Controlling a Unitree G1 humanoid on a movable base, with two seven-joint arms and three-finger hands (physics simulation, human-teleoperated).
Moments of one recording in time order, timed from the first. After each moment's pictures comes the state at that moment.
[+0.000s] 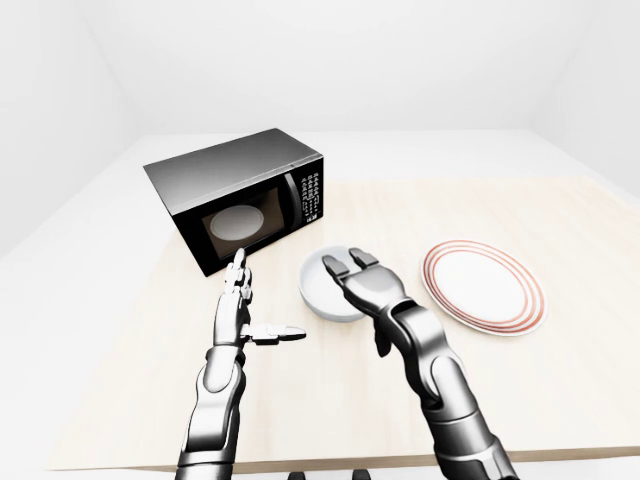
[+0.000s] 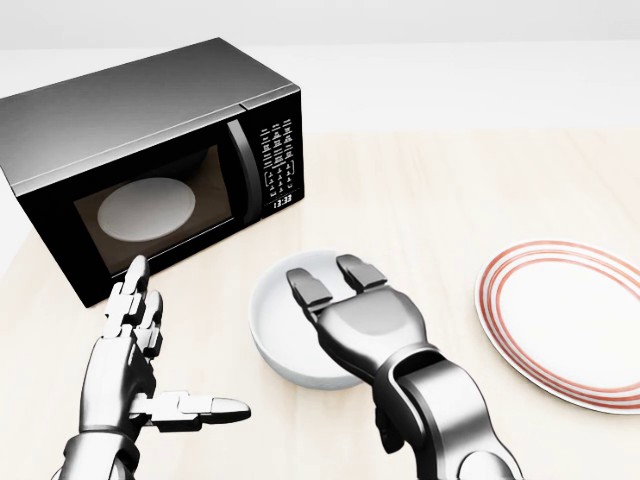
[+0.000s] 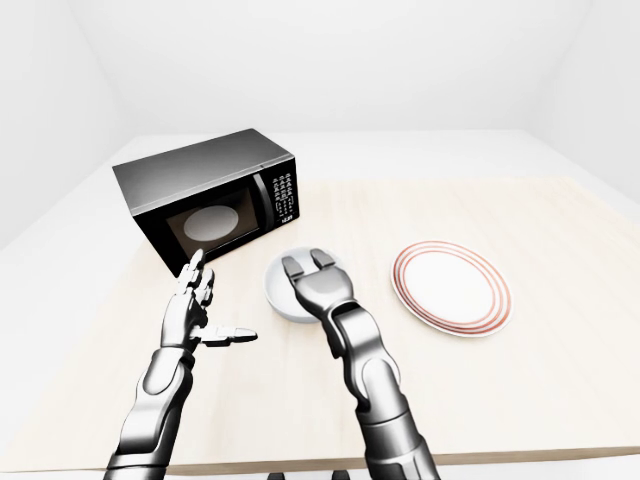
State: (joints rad) left arm -0.01 0.02 0.04 0.01 -0.01 0.00 -0.03; right arm -0.23 0.01 0.19 -0.15 -1.45 -0.08 0.70
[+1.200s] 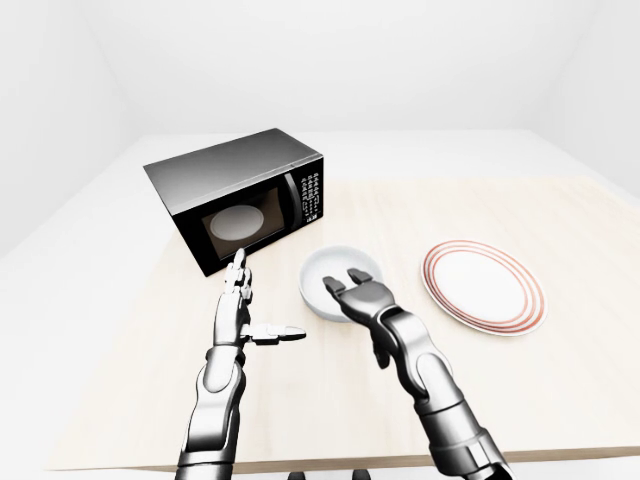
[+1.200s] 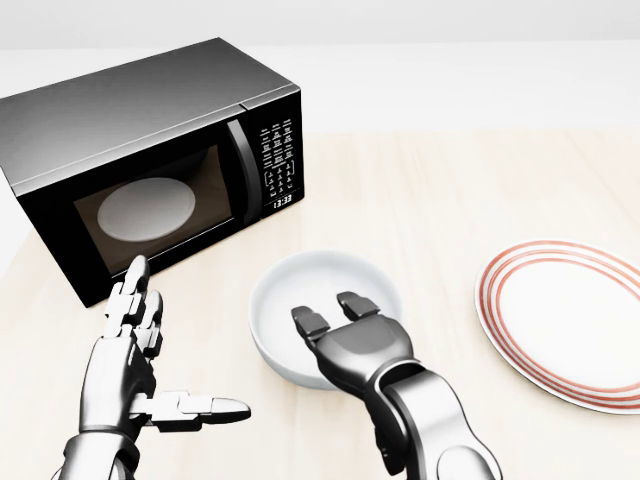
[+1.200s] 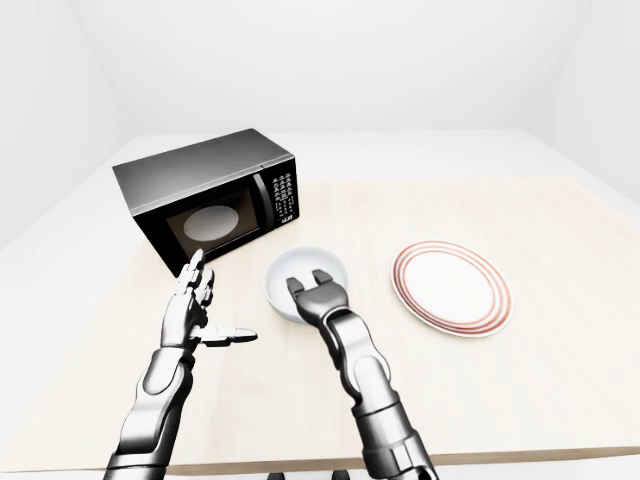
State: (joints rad) left arm -0.01 0.02 0.04 0.01 -0.01 0.00 -0.03; right arm -0.25 0.00 0.21 0.06 -1.48 -0.08 0.67
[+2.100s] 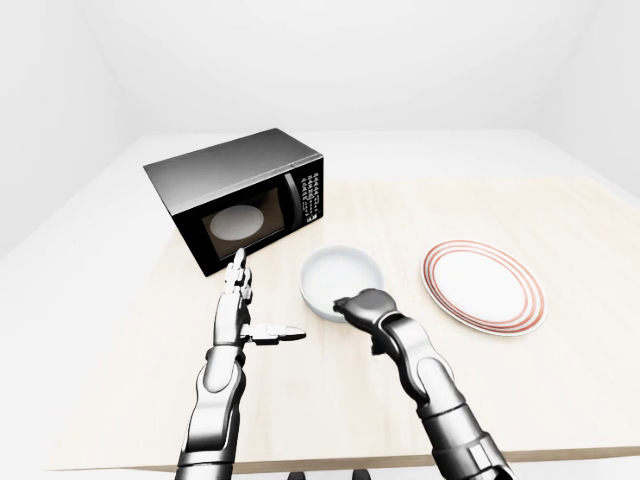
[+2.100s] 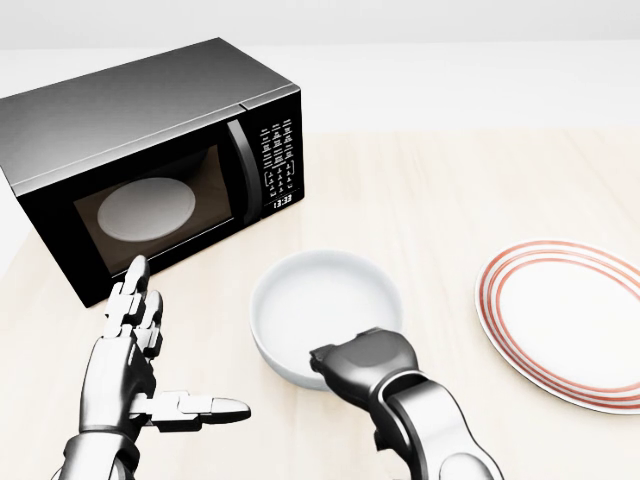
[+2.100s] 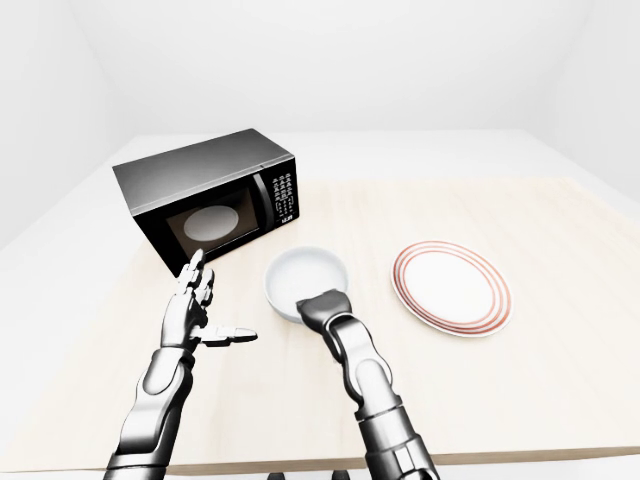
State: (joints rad) left arm -0.01 0.02 0.04 0.01 -0.01 0.00 -0.03; right arm -0.23 -0.01 0.21 0.10 -1.50 -0.09 0.67
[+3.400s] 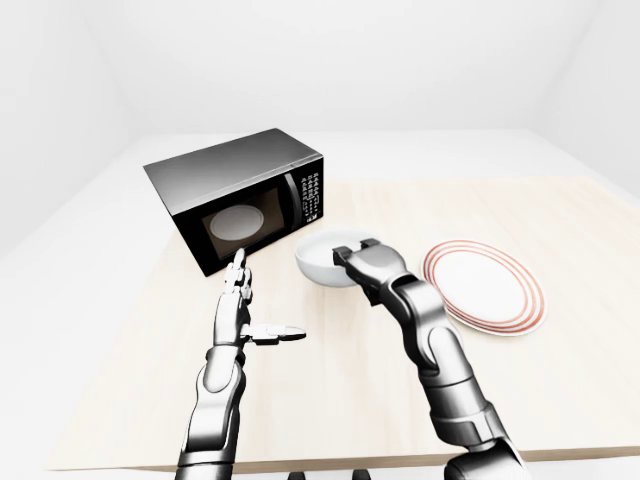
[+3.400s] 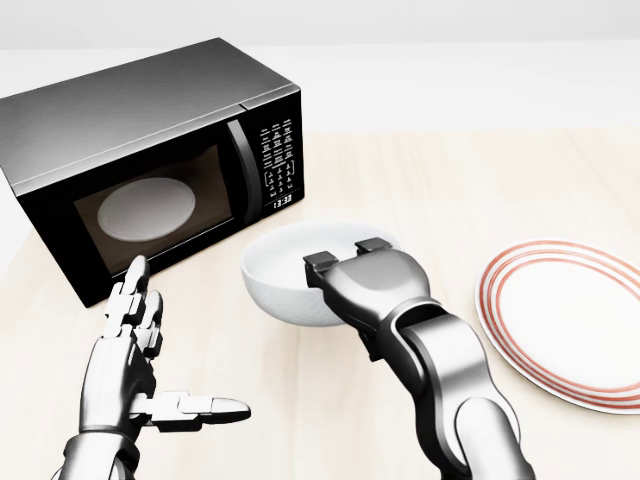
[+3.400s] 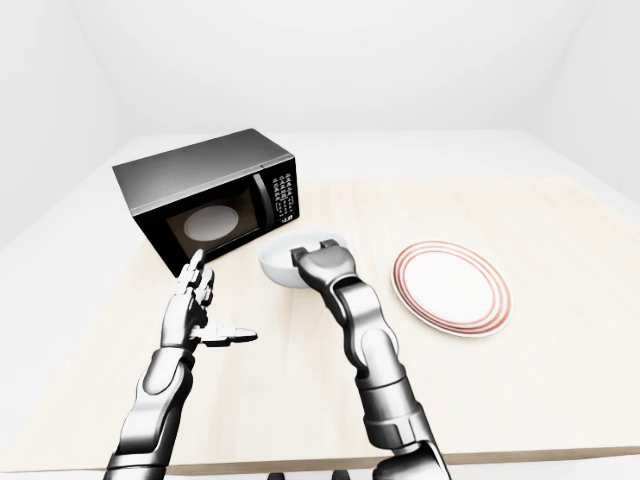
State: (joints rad) left arm -0.01 0.02 0.04 0.01 -0.01 0.00 -0.03; right arm -0.39 -0.01 0.14 -0.03 -1.43 -0.05 0.70
